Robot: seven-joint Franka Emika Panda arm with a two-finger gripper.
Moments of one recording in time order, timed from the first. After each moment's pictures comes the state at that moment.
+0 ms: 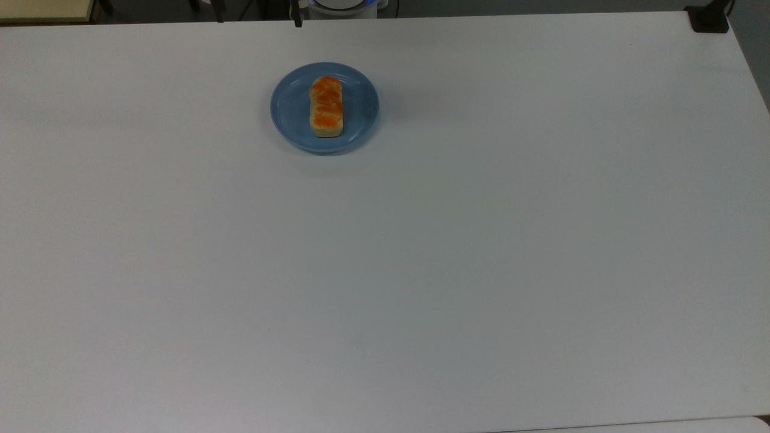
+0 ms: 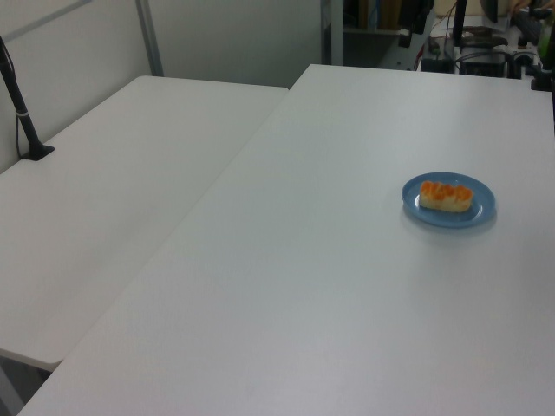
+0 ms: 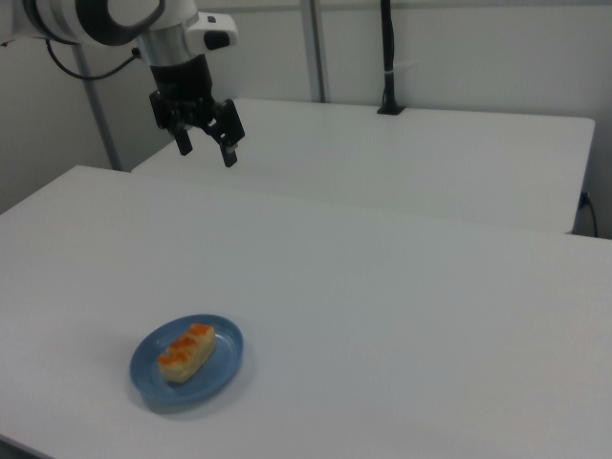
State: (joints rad) arm -0.04 -0.01 -0.03 -1.57 0.02 1.68 -0.01
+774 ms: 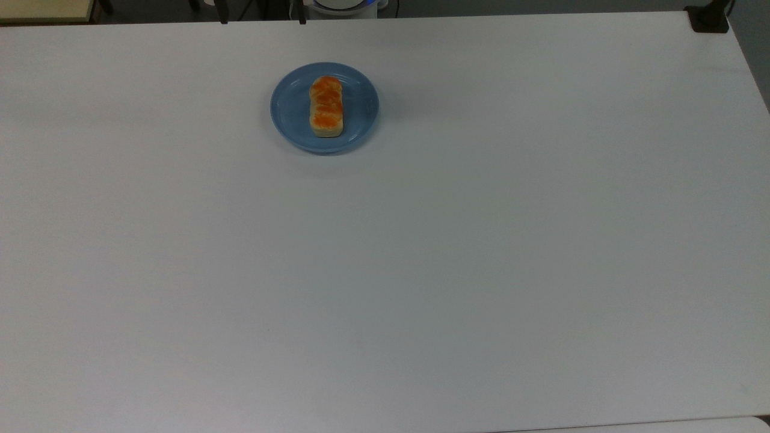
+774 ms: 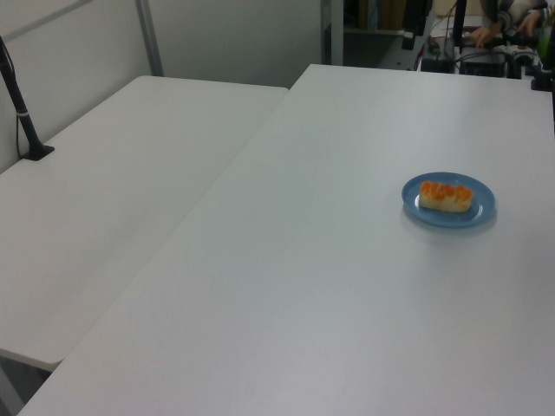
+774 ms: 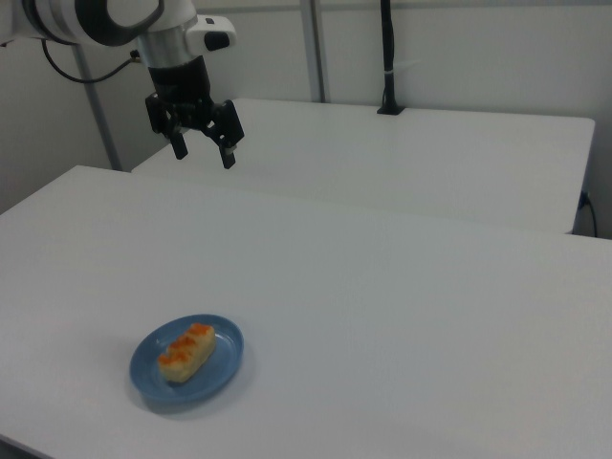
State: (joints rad) arm -0.04 -0.01 -0.03 -1.58 0.02 1.66 -0.09
